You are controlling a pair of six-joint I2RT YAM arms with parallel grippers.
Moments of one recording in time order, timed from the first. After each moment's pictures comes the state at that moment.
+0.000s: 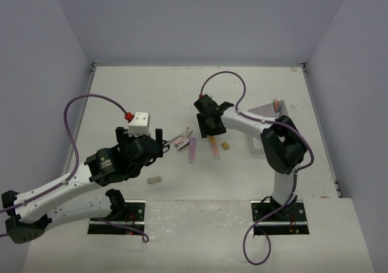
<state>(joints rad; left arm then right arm) -1.05 0.84 0.90 -0.88 -0.87 -0.67 0.71 1.91 1.36 -0.65 0.23 0.45</state>
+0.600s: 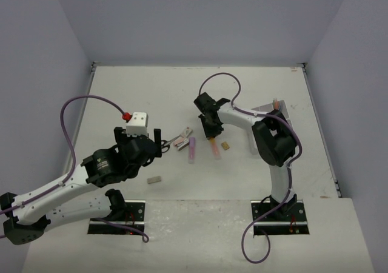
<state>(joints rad) -1.05 0.82 0.90 -0.88 -0.87 -0.65 0.67 2.04 1.46 -0.71 0.13 0.38</state>
